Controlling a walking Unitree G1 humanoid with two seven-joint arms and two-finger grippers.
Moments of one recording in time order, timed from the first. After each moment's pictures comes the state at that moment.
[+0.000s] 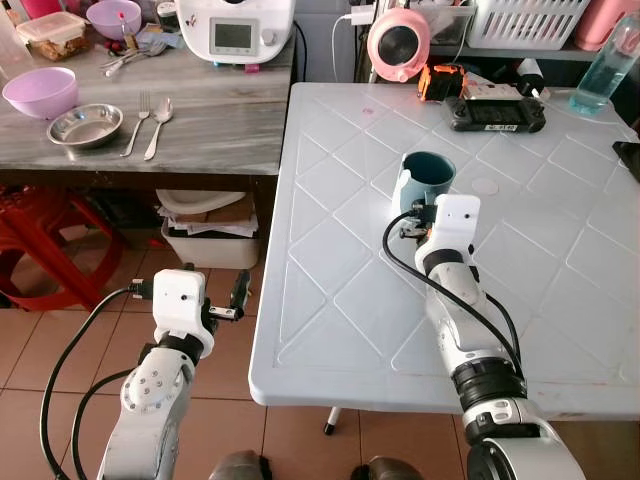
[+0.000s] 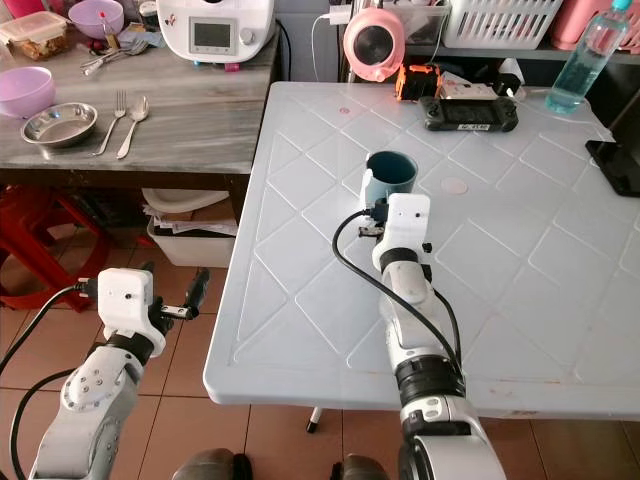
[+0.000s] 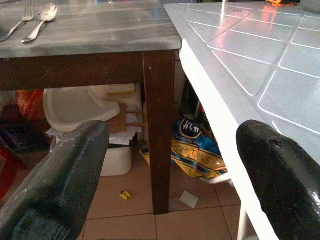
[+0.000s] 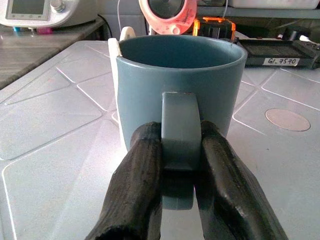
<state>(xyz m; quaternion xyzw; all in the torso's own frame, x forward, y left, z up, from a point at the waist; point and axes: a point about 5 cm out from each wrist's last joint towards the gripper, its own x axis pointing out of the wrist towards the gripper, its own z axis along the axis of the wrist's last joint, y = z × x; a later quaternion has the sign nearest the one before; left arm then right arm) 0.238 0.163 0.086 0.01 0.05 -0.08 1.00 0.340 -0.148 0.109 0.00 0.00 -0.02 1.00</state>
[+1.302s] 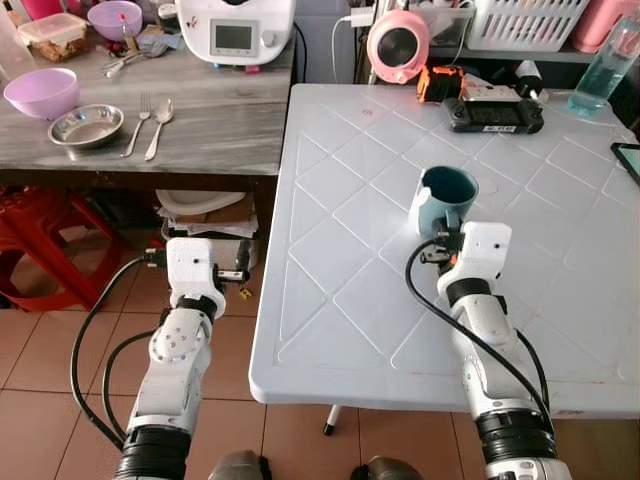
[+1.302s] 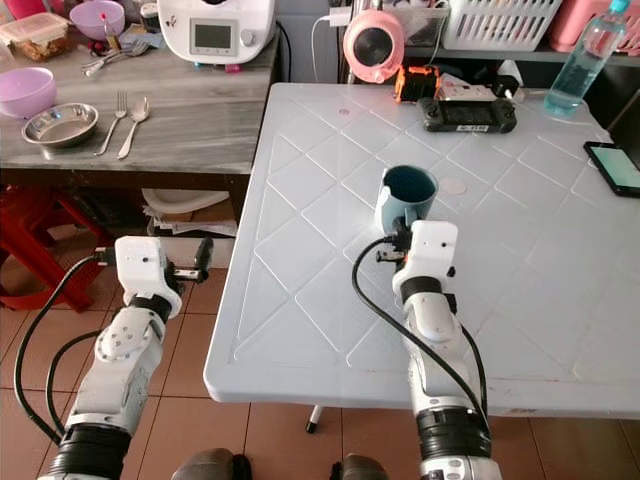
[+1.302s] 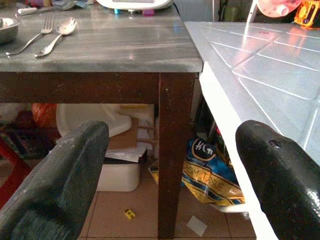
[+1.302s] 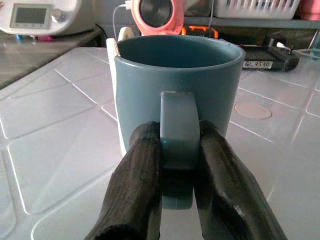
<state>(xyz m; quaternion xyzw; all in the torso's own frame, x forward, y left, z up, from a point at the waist) 0.286 0.157 0.085 -0.01 0.03 -0.03 1.00 0.300 -0.169 0.104 0.00 -0.02 -0.02 1.00</state>
